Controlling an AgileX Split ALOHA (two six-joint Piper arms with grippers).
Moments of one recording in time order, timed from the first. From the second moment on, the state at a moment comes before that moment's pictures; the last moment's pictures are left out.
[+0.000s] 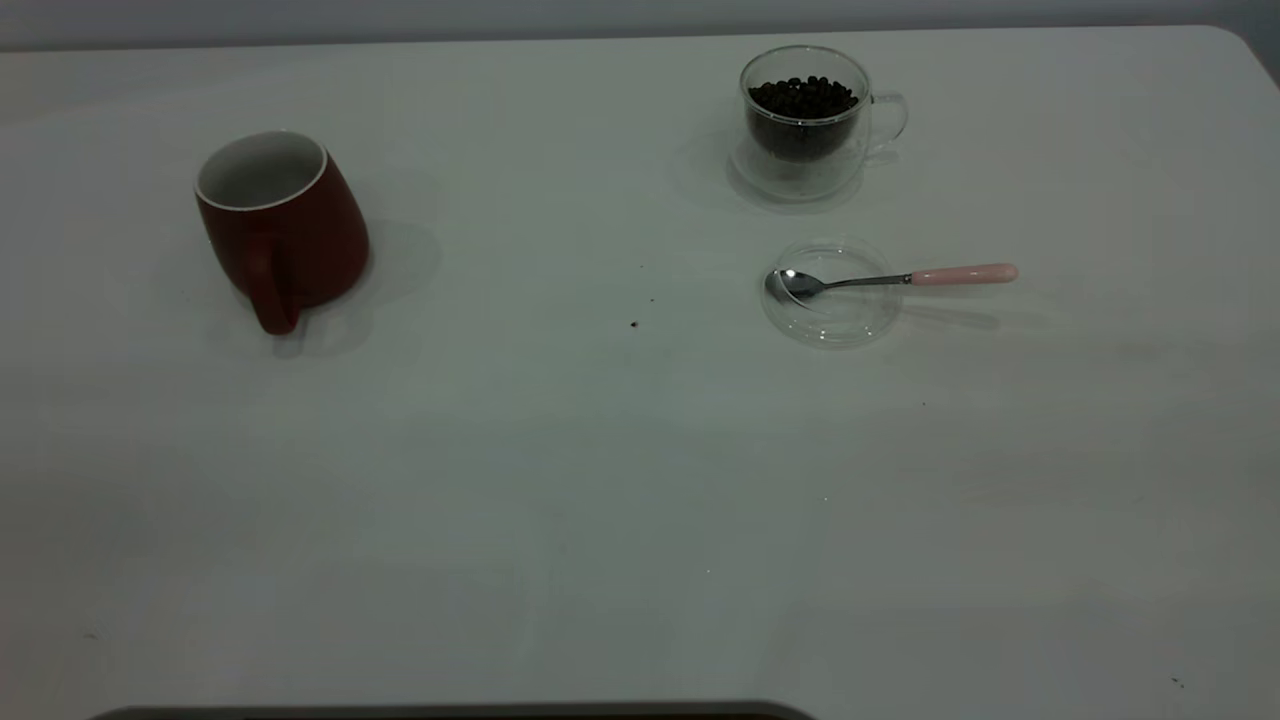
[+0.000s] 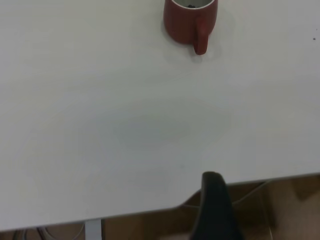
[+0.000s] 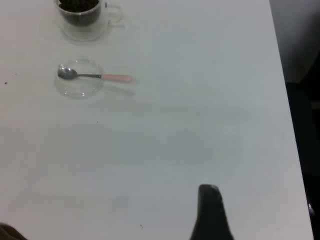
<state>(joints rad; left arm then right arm) -0.03 0.05 -0.50 -0.08 1.13 0.08 0.00 0.03 -0.47 0.03 1.12 -0.07</state>
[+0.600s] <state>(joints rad) -0.03 0.79 -0.88 -0.08 1.04 0.25 0.00 0.03 -0.47 0.03 1.12 -0.07</state>
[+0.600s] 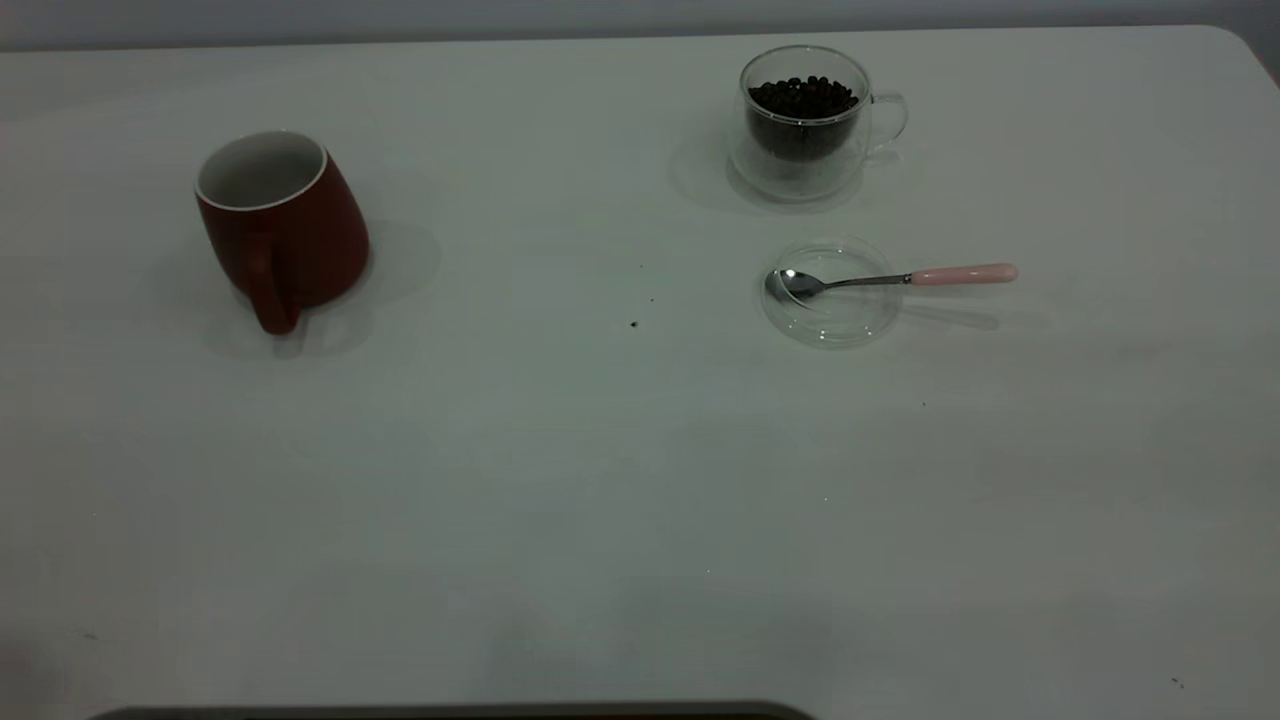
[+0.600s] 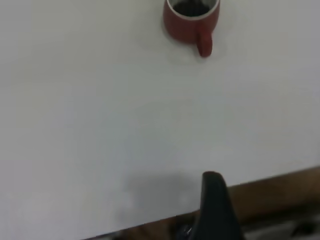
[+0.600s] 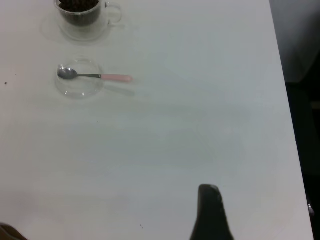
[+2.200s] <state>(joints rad) -0.03 2.17 -1.22 0.15 0.31 1.11 0.00 0.03 -0.47 0.03 1.12 -0.07</state>
